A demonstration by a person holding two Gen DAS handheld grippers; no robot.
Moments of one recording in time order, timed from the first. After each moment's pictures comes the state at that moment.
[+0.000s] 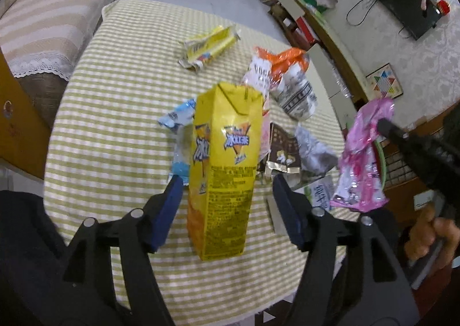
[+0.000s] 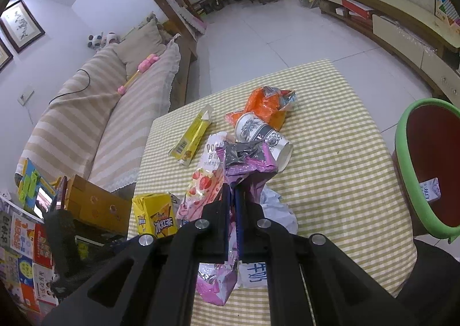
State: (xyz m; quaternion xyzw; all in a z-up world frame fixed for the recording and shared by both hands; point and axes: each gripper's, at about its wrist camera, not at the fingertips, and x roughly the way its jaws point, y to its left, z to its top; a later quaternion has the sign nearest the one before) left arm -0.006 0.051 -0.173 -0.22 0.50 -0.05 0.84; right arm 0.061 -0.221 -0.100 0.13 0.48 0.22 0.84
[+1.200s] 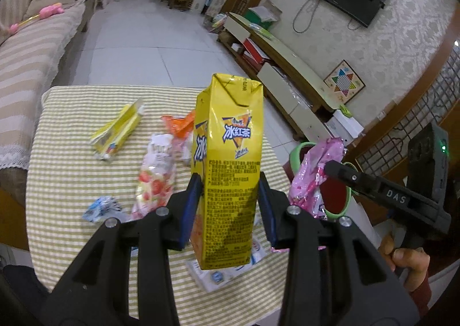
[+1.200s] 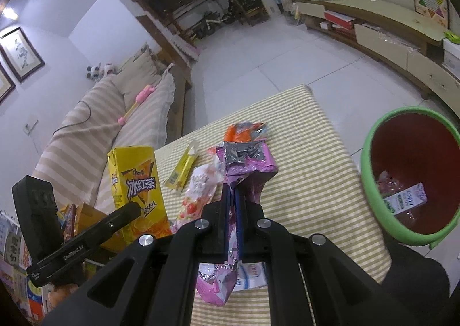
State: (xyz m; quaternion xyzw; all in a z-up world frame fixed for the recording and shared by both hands) left arm 0.045 -0.035 -0.081 -0.15 0.41 -0.14 0.89; right arm 0.060 -0.299 -0.069 0.19 0.43 0.19 0.86
